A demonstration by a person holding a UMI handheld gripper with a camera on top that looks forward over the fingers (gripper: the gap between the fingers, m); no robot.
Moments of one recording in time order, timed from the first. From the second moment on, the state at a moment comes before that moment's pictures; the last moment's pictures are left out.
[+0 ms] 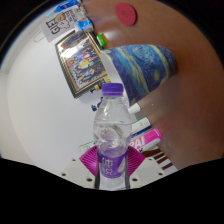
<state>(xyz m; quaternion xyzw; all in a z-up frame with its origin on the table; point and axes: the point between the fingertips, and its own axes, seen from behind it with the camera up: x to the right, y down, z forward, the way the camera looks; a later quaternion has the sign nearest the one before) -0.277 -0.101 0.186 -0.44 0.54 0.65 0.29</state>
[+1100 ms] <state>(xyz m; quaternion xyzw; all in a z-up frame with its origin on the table) -0.041 -0.091 0.207 -0.79 0.00 0.06 0.61</state>
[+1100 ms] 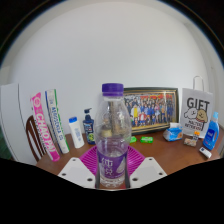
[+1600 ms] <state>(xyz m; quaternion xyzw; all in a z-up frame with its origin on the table) 0.003 -0.085 0.090 -0.80 -0.05 0.05 0.59</state>
